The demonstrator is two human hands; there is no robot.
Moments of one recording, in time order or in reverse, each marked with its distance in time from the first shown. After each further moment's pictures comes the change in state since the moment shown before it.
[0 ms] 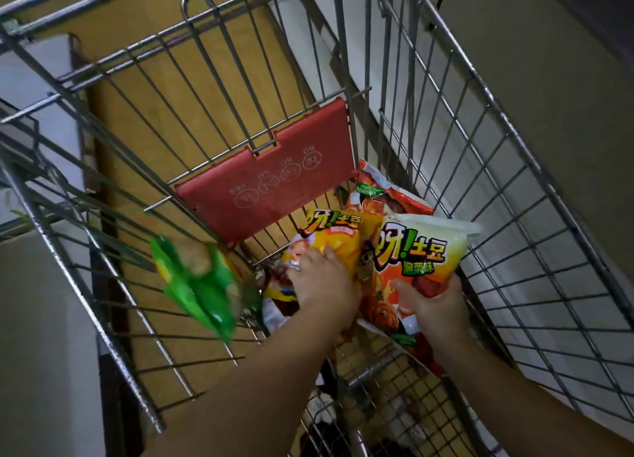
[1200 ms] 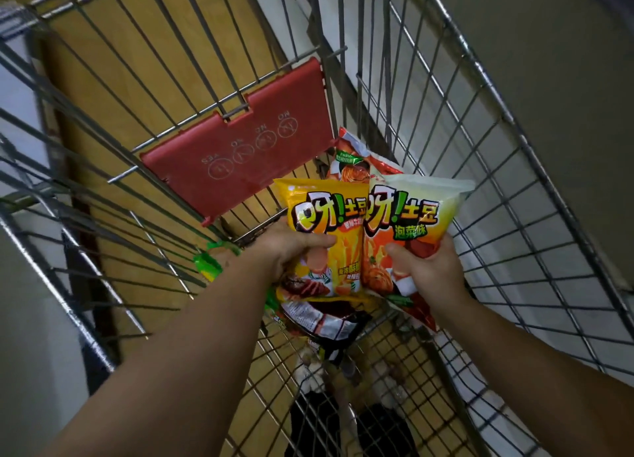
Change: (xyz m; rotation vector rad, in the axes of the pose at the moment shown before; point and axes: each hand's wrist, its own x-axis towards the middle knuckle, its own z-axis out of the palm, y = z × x) left_hand 0.017 -0.036 -0.006 -1.161 -0.285 -0.067; right_hand 0.008 0.002 -0.020 0.009 -0.038 -0.012
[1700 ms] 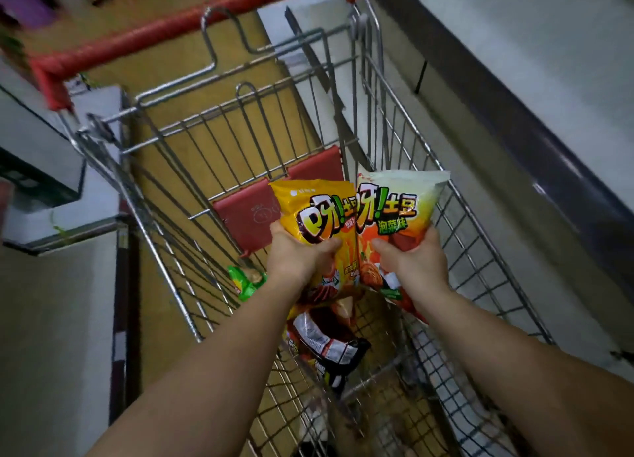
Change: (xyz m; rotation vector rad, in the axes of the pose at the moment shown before) left_hand -0.105 0.038 0.003 -0.138 0.477 0.353; right_hand -0.042 -0.098 -0.005 -0.079 -0.004 -0.246
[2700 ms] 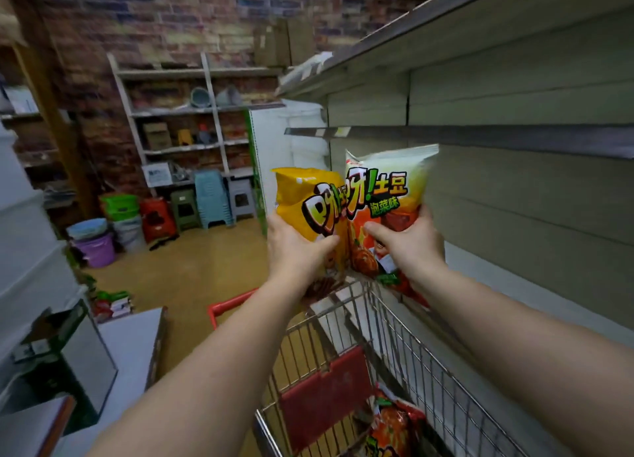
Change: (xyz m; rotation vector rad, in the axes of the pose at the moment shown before) left_hand -0.172 0.248 -0.209 -0.078 0.258 0.818; right_hand -0.182 -0.328 -0.069 0.182 0.284 -0.638
